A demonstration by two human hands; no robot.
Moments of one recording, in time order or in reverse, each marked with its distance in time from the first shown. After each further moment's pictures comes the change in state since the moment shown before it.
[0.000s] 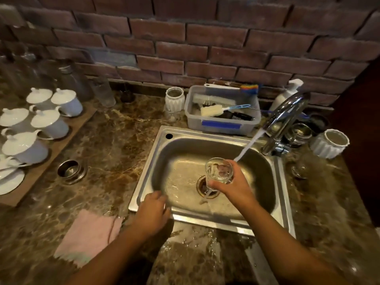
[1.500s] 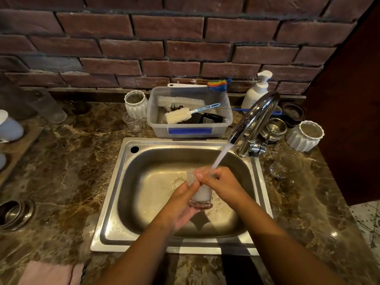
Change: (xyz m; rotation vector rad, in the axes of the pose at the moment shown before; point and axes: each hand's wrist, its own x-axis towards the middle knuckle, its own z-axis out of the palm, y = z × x) left_hand 0.114 0.156 0.007 -1.755 -0.484 -0.204; right_hand 0.065 0.003 -0.058 0.158 -0.135 -0.057
